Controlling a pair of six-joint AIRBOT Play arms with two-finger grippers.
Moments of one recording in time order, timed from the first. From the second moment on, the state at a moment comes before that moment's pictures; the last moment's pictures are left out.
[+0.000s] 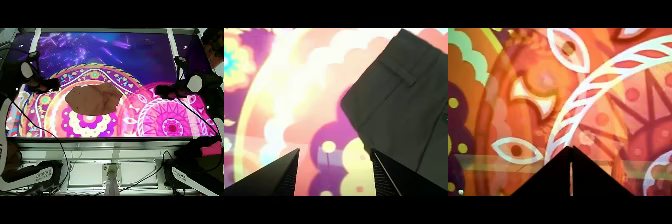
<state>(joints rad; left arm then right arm) -0.01 -1.32 1.27 1.59 -1.20 -1.74 0.16 -1.10 1.13 -1.53 1.19 1.79</state>
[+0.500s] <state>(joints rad) 0.04 -1.36 1.07 1.40 -1.10 -1.70 0.16 -1.10 1.13 -1.53 1.11 1.79</state>
